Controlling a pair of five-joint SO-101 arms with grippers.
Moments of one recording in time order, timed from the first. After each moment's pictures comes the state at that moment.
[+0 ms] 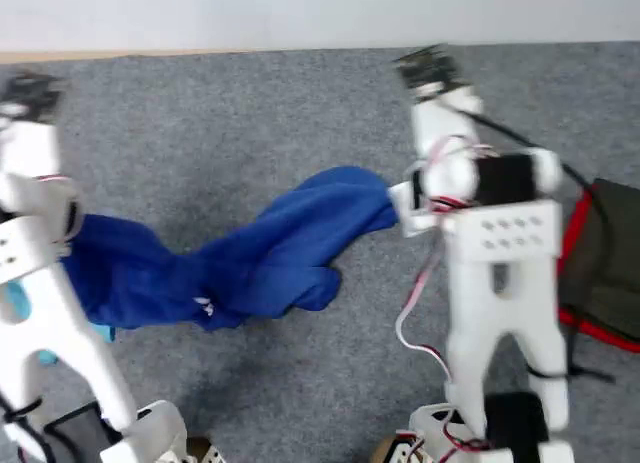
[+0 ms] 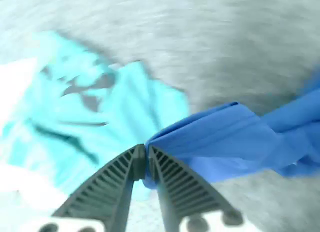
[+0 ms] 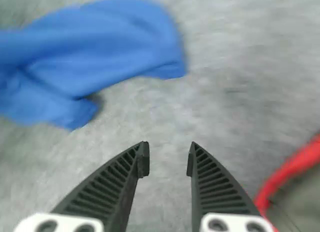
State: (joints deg) left arm -34.6 -15.6 -2.5 95.4 -24.3; right arm -13.7 -12.6 -8.0 97.4 14.4
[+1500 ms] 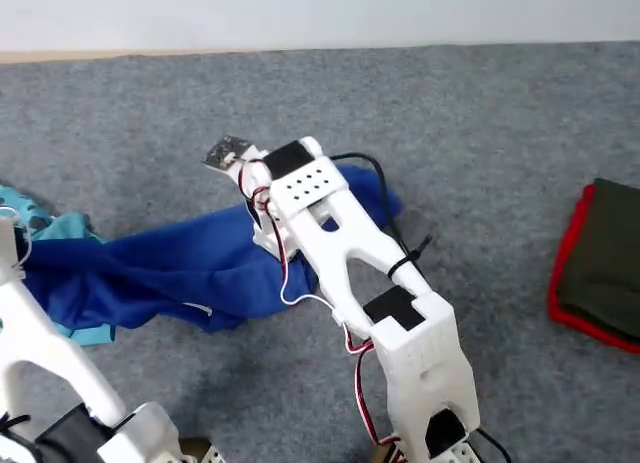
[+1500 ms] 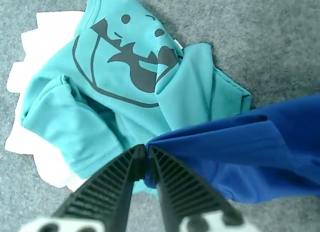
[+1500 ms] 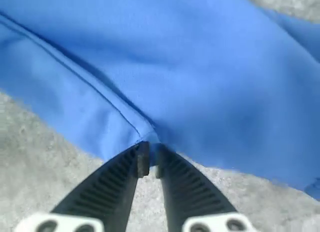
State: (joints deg) left arm -45.5 -15.7 11.4 80.0 -24.0; right arm -36.3 32.2 -30.7 94.4 18.9
